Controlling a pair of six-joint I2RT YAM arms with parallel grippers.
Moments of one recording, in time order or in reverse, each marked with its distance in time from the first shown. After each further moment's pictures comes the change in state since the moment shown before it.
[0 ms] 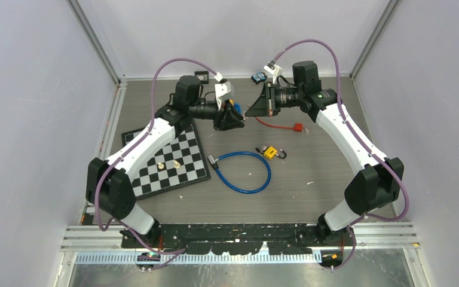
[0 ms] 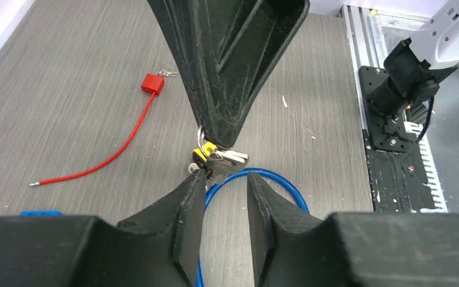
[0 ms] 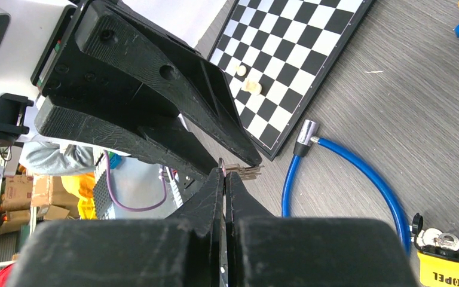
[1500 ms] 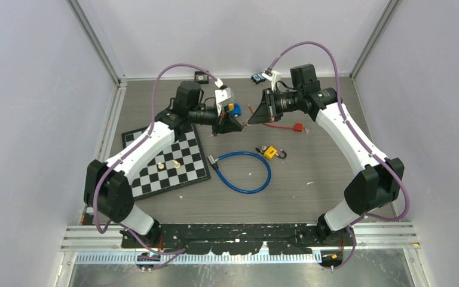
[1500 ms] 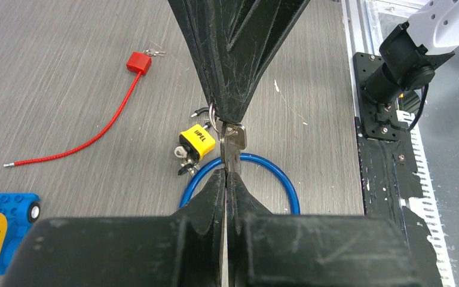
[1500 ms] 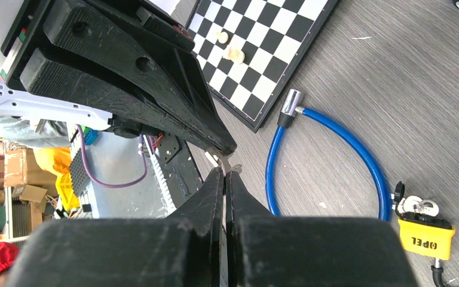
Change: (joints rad) left arm -0.012 -0.021 -0.051 -0.032 -0.011 0.011; right arm 0.000 0.003 0.024 -0.182 0.039 -0.169
